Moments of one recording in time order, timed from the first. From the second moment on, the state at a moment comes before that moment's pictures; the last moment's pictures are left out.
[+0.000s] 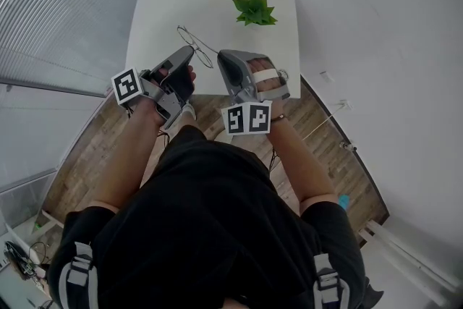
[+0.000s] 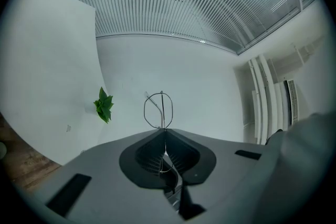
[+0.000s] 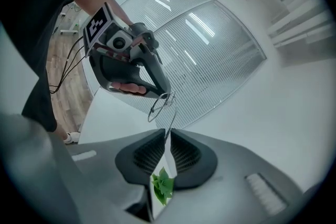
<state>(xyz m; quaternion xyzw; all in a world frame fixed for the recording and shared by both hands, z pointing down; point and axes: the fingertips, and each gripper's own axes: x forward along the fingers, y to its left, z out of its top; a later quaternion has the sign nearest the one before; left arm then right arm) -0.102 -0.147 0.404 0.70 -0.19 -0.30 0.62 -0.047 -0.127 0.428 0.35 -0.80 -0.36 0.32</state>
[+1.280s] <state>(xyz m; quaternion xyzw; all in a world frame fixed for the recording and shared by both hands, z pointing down) -0.104 -0.146 0.403 0.70 -0.19 -0.30 0.61 -0.066 -0.106 0.442 0.30 -0.82 -0.38 0.32</state>
